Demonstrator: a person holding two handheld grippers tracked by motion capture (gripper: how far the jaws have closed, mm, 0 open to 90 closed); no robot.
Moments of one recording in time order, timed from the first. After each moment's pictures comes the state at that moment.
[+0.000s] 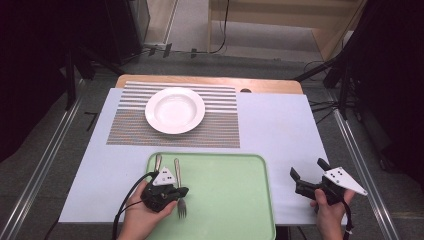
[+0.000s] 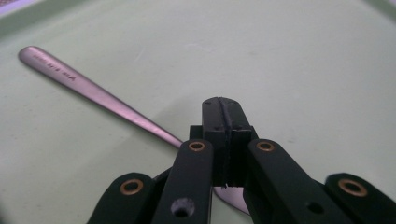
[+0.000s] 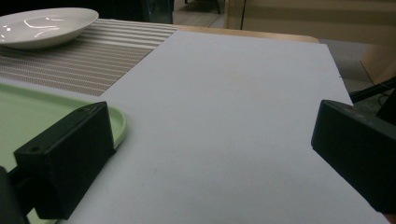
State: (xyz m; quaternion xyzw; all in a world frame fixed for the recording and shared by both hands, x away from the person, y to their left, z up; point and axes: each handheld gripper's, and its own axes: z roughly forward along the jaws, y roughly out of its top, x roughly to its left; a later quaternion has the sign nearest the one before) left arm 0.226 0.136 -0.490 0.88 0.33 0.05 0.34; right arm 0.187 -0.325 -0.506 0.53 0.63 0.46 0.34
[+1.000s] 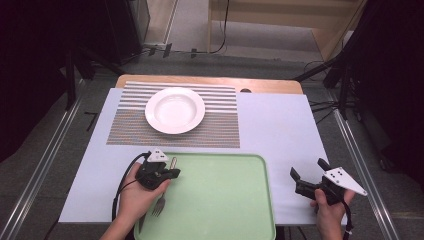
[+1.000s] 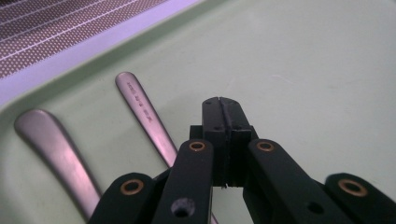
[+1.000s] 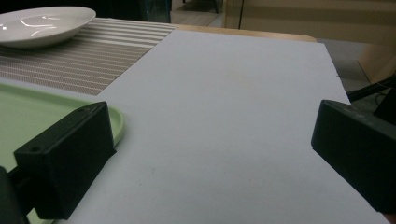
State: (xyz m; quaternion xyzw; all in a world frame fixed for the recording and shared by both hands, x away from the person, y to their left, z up) left arm 0.281 0.152 -0.487 0.87 0.37 0.05 0.33; right arm 0.188 -0.325 -0.507 0.53 0.63 0.45 0.34
